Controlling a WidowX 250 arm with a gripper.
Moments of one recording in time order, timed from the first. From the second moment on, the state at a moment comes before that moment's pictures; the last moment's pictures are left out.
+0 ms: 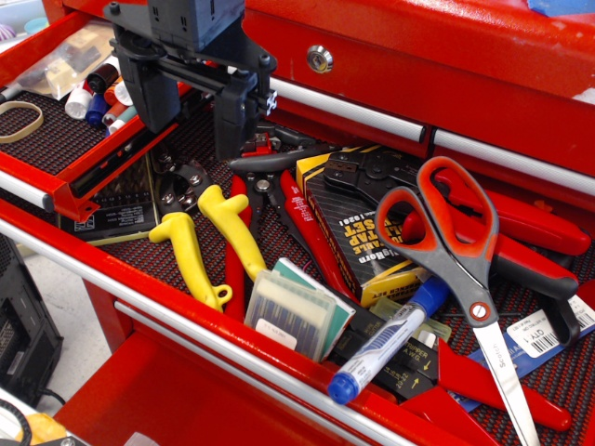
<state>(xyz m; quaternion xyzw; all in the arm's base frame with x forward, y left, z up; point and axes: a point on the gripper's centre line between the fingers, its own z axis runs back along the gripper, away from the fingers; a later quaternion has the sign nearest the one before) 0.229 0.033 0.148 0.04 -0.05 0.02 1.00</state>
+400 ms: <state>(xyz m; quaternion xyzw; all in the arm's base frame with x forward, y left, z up) 0.227 0.026 0.143 0.04 -0.04 0.04 1.00</state>
